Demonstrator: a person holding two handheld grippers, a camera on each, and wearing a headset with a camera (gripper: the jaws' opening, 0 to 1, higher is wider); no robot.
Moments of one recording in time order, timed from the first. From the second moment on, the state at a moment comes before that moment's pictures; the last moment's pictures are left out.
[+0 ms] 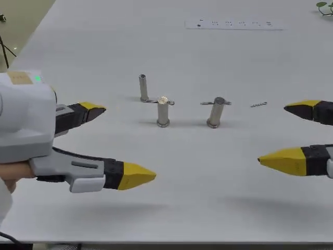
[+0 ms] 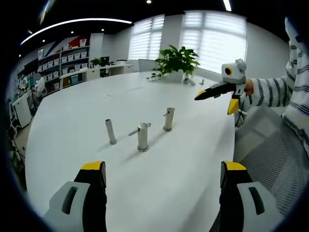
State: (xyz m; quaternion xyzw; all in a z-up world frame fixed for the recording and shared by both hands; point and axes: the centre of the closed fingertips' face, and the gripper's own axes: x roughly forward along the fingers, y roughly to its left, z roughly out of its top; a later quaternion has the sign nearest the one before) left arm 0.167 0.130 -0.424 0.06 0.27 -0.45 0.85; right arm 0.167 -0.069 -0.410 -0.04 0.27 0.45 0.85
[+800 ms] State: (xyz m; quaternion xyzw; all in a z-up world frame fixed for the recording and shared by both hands) left arm 0.211 0.157 -0.405 0.04 0.26 -0.41 0.87; right arm 0.157 -0.096 -0.412 0.03 0.29 0.35 0.89
